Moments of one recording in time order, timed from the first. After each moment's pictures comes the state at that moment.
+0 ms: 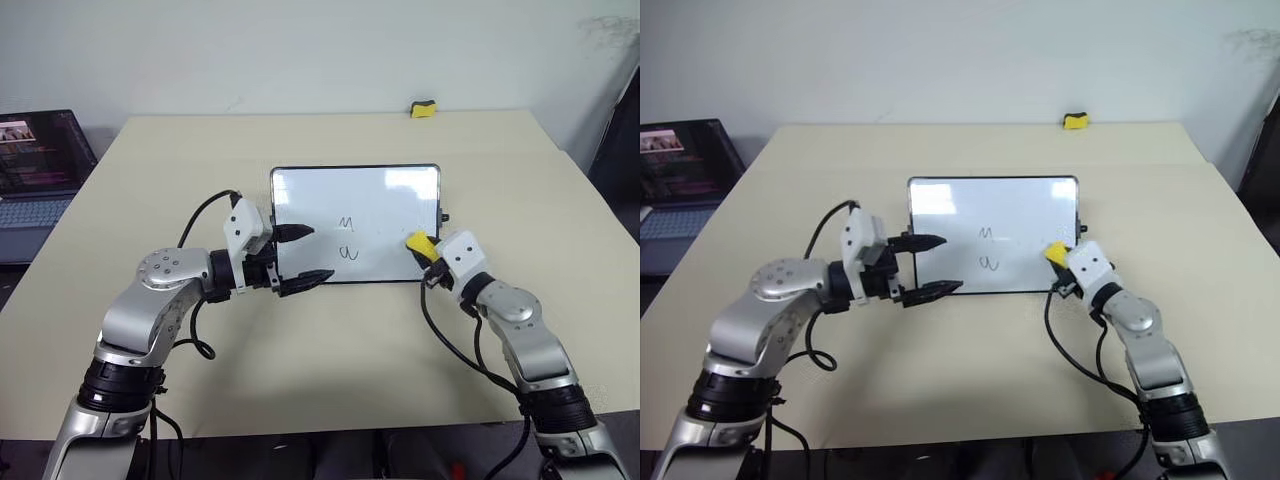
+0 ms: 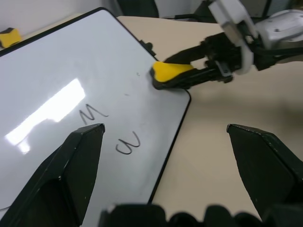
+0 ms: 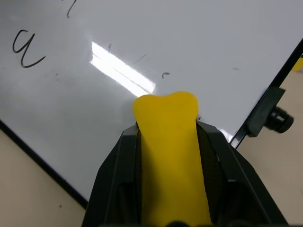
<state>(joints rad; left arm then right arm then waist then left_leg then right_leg) -0.42 0.65 -0.03 -0.21 -0.46 0.47 -0.94 -0.28 -0.39 0.08 -0.10 -0.05 0.25 0.45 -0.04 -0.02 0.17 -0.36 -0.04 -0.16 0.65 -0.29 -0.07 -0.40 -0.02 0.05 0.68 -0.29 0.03</state>
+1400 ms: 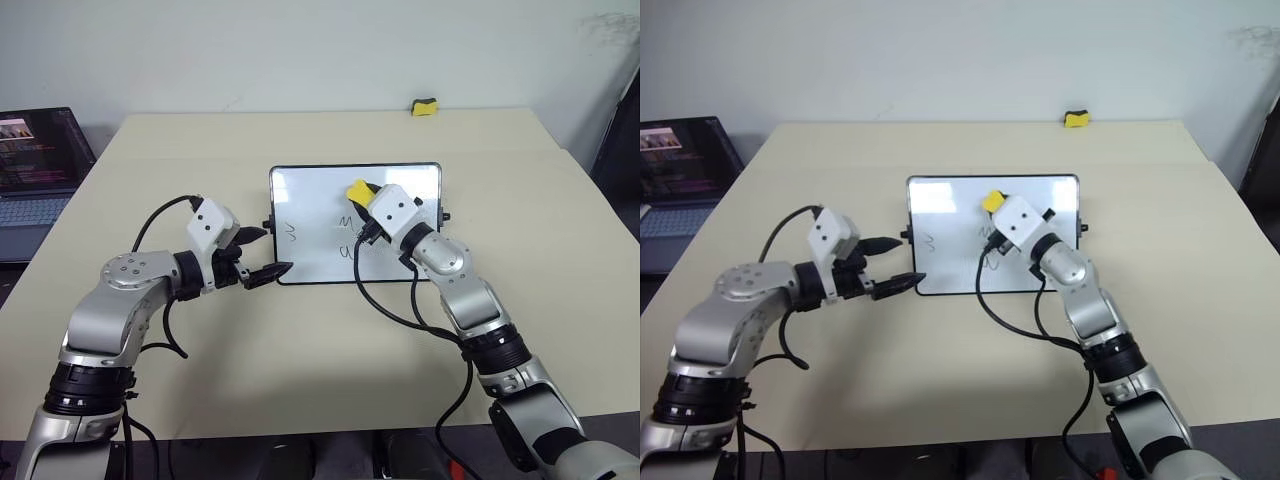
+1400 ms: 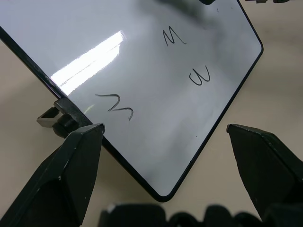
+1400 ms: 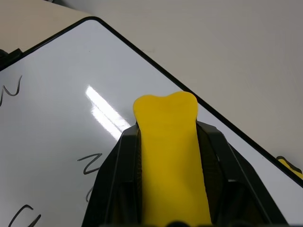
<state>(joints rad) -0.38 0.74 0.05 -0.15 -0.41 0.58 -0.90 -0.64 -0.22 0.25 0.10 -0.20 0.13 0.33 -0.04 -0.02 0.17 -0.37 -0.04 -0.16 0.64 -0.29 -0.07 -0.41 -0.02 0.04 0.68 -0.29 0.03</state>
